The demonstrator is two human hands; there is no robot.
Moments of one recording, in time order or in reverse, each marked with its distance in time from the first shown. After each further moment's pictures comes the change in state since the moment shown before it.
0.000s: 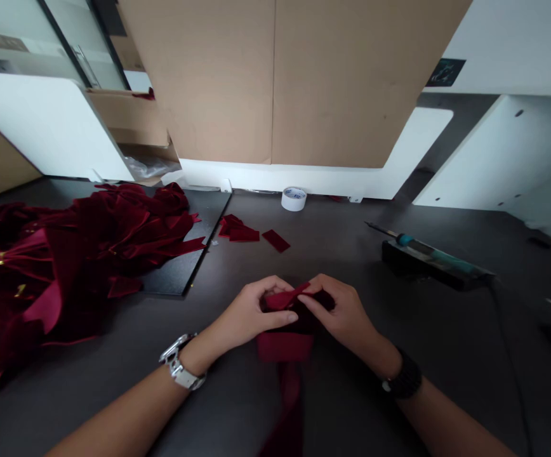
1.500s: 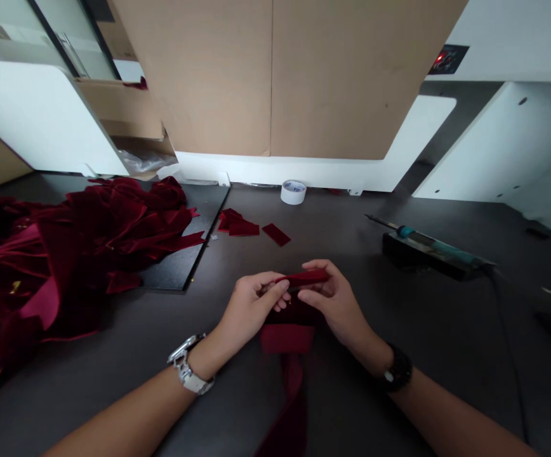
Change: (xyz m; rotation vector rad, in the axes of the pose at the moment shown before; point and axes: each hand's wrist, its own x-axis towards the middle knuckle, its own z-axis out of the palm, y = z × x) left_hand -0.001 0.007 0.015 -0.121 0.227 -0.035; right_hand -0.002 -0.006 0.021 0.661 0.131 0.491
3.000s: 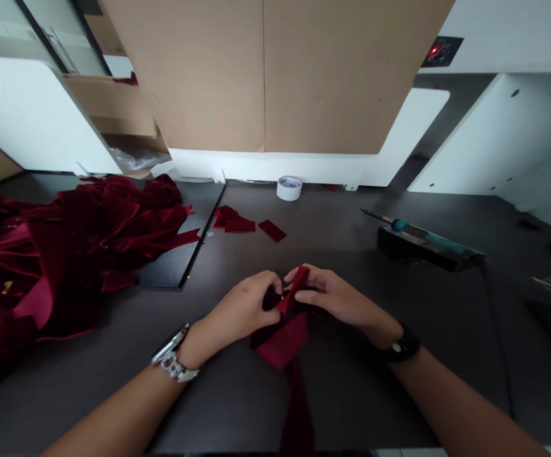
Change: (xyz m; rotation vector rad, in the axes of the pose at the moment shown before) left_hand 0.000 -0.003 -0.020 0.725 -0.299 0.159; right_hand 0.011 -0.017 -0.025 -0.180 -0.547 0.137
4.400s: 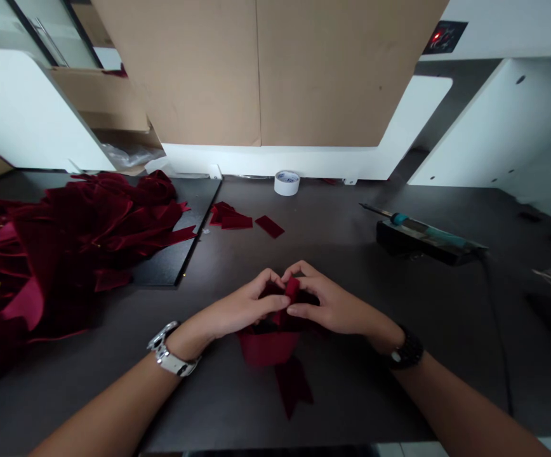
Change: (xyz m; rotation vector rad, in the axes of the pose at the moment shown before) left_hand -0.001 0.014 -0.005 -0.618 -0.242 -0.365; right_hand -0.007 -0.005 0.005 -0.309 -0.074 -0.105
